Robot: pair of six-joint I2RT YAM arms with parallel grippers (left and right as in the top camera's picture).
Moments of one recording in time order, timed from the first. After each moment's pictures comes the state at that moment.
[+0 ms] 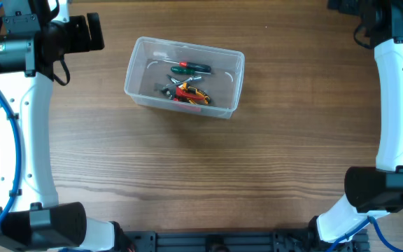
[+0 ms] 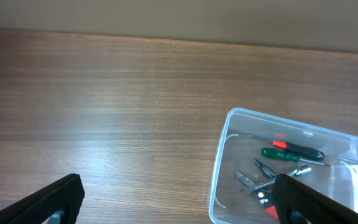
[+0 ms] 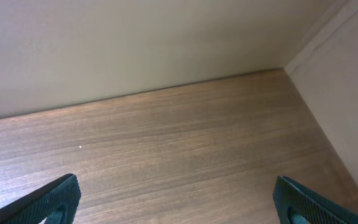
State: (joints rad) left arm 0.09 1.64 1.83 -0.99 0.03 0.01; right arm 0.00 1.84 2.14 -0.97 0.32 0.06
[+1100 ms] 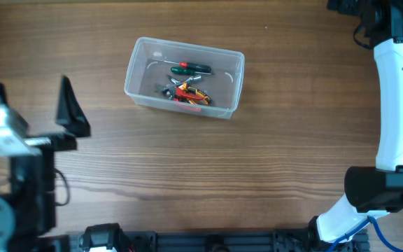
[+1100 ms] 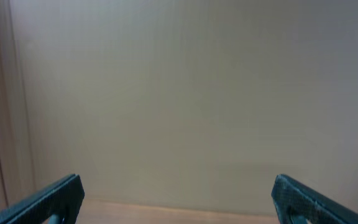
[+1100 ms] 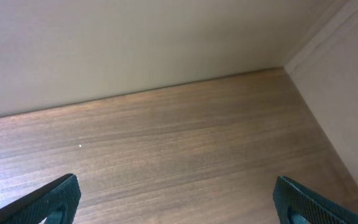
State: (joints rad) left arm 0.09 0.55 1.00 -0.28 0.04 -0.09; right arm 0.00 1.84 2.14 -0.98 0.32 0.06
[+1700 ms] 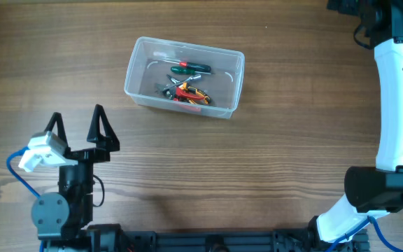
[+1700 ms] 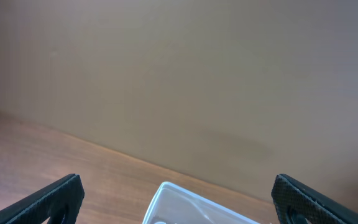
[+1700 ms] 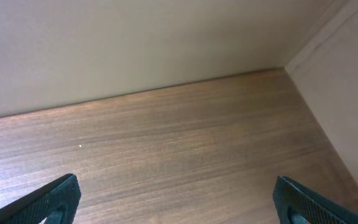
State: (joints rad) left arm 0.02 0.29 0.44 -0.04 -0.04 -0.39; right arm 0.00 1.84 2.14 -0.98 0.32 0.06
